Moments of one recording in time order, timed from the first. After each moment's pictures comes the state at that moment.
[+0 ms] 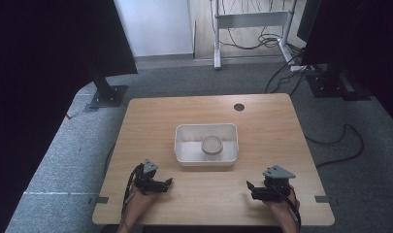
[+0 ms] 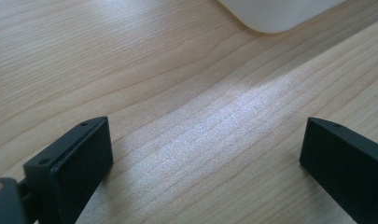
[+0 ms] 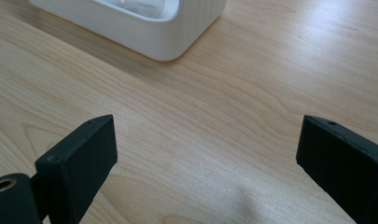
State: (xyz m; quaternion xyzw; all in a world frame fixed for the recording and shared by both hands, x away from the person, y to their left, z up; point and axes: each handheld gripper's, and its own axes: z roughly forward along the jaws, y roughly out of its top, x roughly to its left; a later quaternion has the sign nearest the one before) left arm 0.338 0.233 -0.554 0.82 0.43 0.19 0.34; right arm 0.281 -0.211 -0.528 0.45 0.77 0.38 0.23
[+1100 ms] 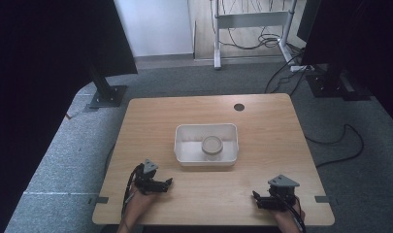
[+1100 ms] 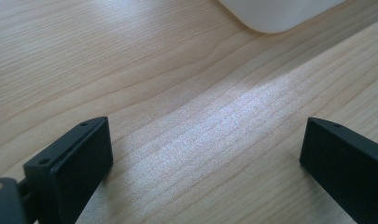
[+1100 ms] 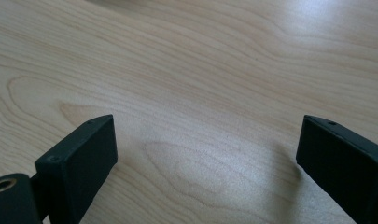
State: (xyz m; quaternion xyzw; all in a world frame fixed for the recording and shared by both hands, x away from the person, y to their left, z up) left arm 0.338 0.233 -0.554 0.82 0.43 0.19 0.34; right arm 0.266 -0.226 -0.559 0.49 0.77 0.35 0.21
